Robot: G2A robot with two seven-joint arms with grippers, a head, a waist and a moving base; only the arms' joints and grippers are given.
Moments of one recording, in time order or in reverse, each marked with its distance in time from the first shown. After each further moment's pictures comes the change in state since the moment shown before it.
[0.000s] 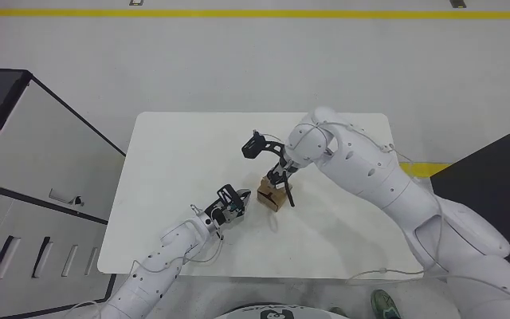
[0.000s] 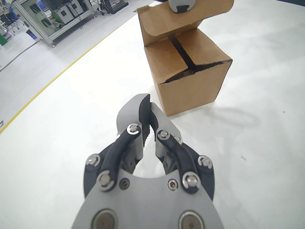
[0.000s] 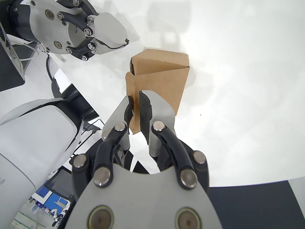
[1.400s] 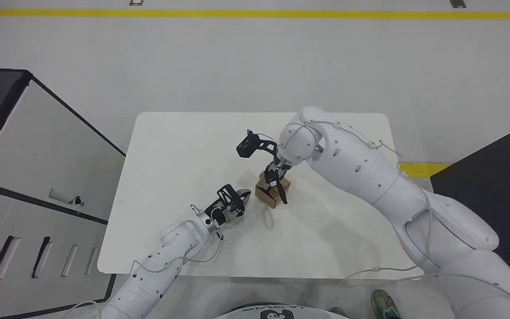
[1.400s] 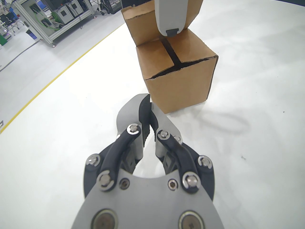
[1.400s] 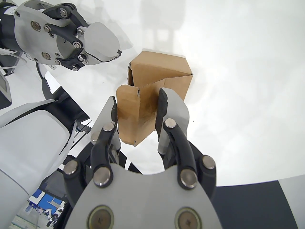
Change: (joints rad) left arm 0.000 0.000 0.000 0.000 0.000 0.000 0.000; right arm 0.037 -0.059 -0.033 0.093 -0.029 -0.029 -0.023
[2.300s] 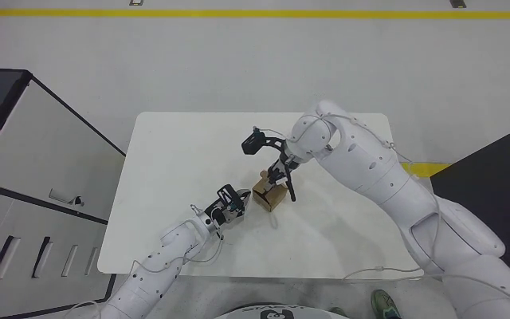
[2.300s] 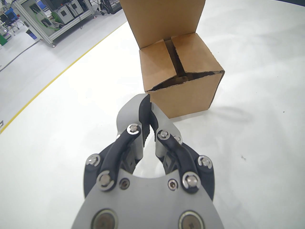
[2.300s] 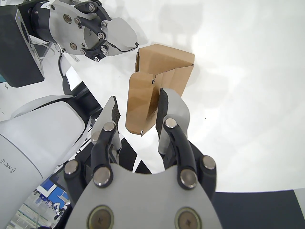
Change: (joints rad) left arm 0.000 0.000 0.000 0.000 0.000 0.000 0.000; right arm -0.040 0.034 0.092 -0.044 0.084 -0.022 0.064
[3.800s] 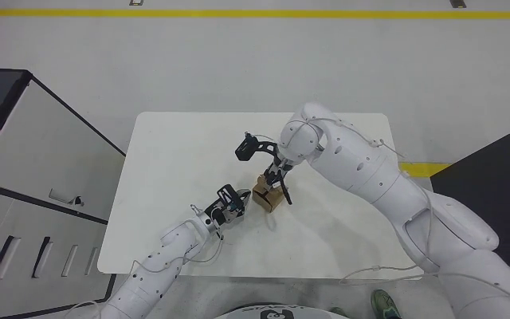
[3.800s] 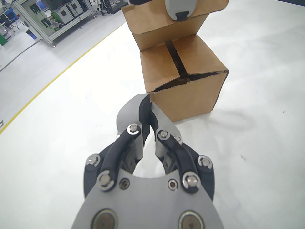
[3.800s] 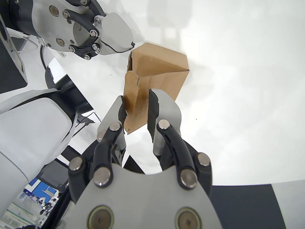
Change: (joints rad) left arm 0.000 0.000 0.000 0.000 0.000 0.000 0.000; right arm 0.043 -0.040 -0.086 0.026 -0.067 -0.036 -0.003
